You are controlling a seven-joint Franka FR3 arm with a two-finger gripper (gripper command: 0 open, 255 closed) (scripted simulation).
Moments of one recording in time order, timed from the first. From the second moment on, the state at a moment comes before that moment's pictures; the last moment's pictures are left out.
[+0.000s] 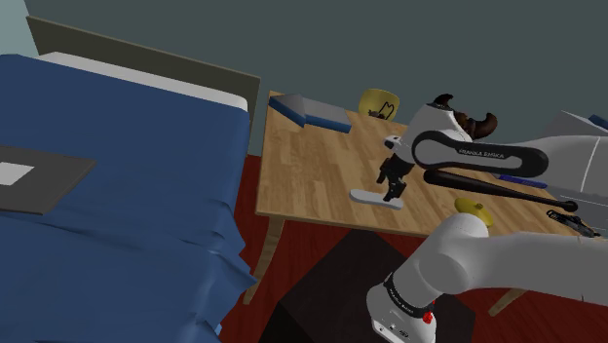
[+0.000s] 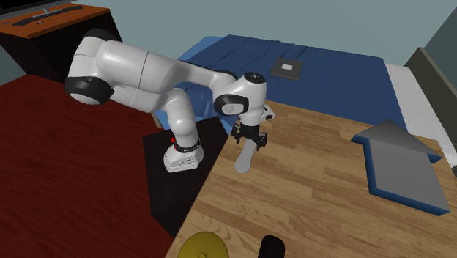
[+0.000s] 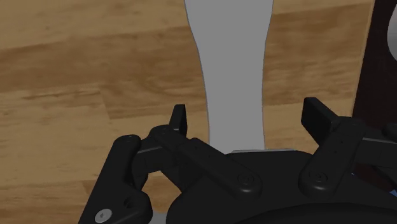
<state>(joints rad) -0.08 -0.85 -0.65 -2.85 -0.55 2.06 -1.02</state>
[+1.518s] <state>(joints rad) -0.08 -0.75 -0.72 -2.90 -0.61 2.21 -1.02</state>
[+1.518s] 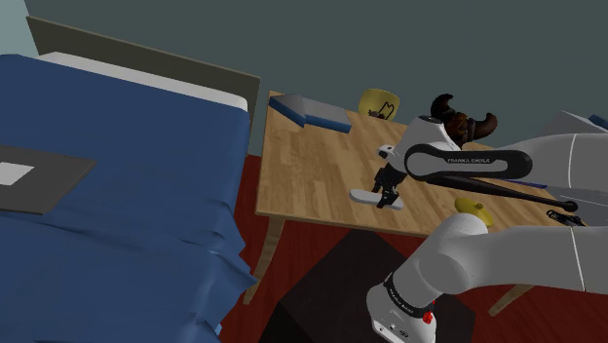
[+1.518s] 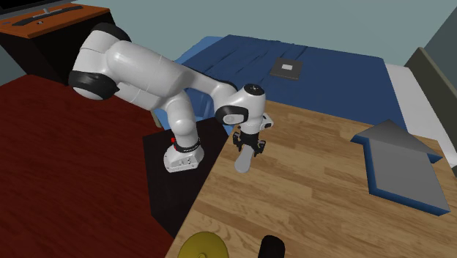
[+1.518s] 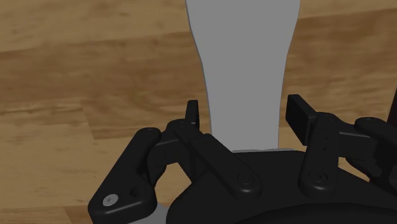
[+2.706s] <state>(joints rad) -0.07 -0.90 -0.59 -2.77 -0.50 1.93 -1.04</state>
